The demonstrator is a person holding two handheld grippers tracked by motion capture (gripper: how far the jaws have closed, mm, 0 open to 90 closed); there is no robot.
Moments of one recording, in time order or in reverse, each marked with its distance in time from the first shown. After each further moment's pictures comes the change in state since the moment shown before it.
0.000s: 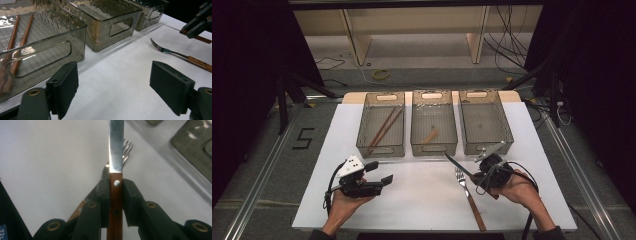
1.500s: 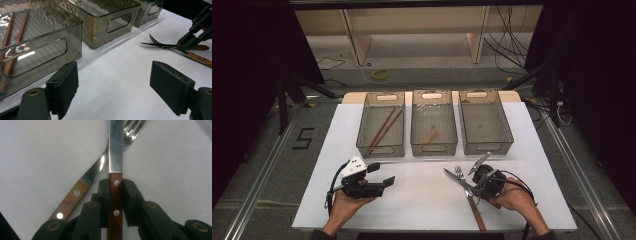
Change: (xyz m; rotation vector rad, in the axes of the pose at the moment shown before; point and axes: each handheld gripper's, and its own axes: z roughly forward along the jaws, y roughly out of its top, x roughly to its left) left arm -0.004 0.000 0.004 0.027 -0.006 0.014; right arm 0.013 -0.013 0.036 0.196 -0.038 -0.039
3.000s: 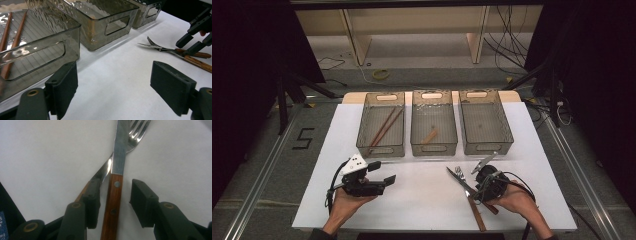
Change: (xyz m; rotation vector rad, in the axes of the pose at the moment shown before) left arm -0.001 0.006 0.001 0.005 -0.009 -0.016; right arm -0.001 -0.007 -0.004 -0.058 0.072 0.054
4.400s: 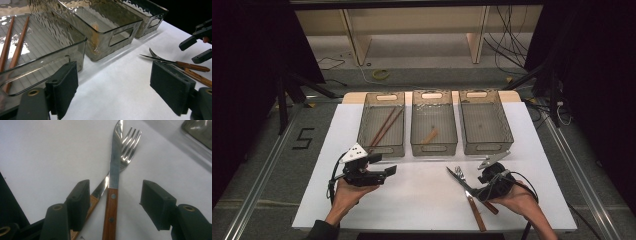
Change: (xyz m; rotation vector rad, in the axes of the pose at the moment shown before) left arm 0.011 0.018 0.007 -0.009 -0.014 -0.047; right arm -0.001 -0.007 -0.019 -0.169 0.002 0.038
